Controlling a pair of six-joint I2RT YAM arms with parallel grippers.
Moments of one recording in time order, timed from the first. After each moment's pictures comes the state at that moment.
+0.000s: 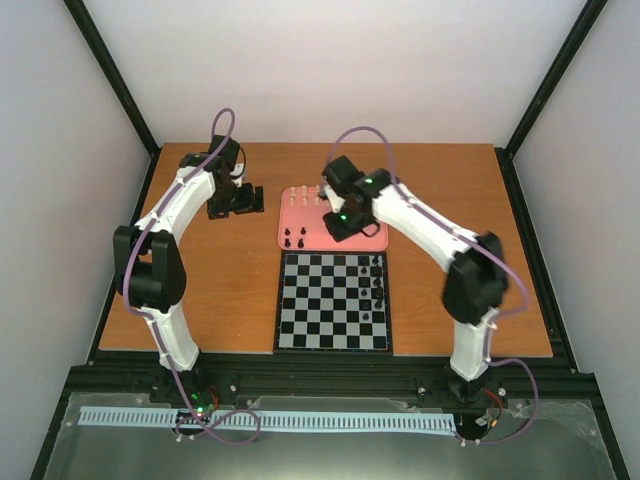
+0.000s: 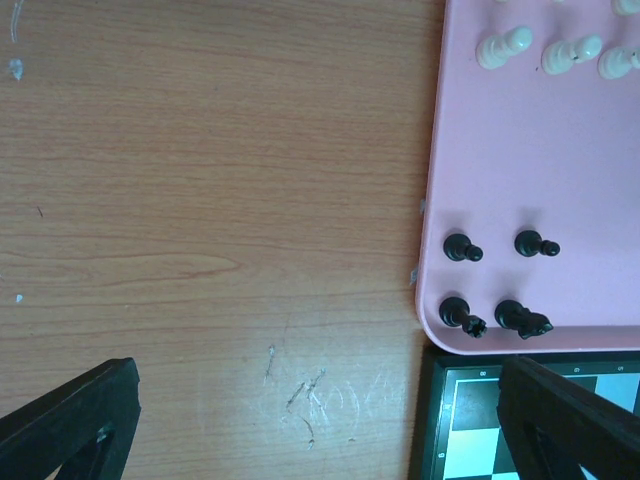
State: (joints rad) left arm -0.18 1.86 1.63 -1.03 0.10 -0.29; right arm 0.67 2.04 1.84 -1.04 -0.07 0.10
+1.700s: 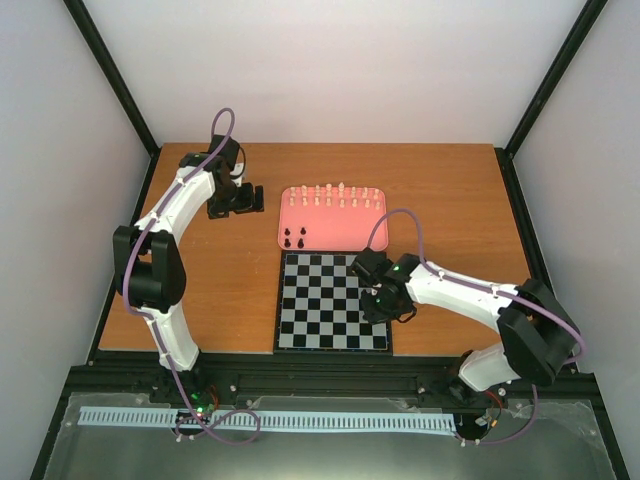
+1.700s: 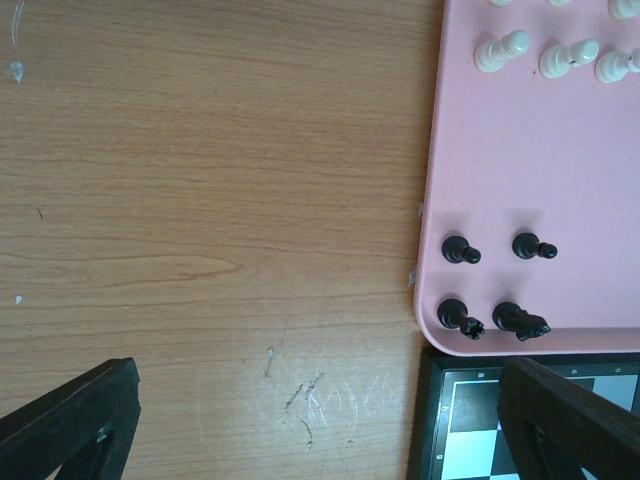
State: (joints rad) left arm -0.18 1.86 1.63 -1.02 0.10 -0.29; right arm 0.82 1.43 0.85 -0.87 0.01 0.54
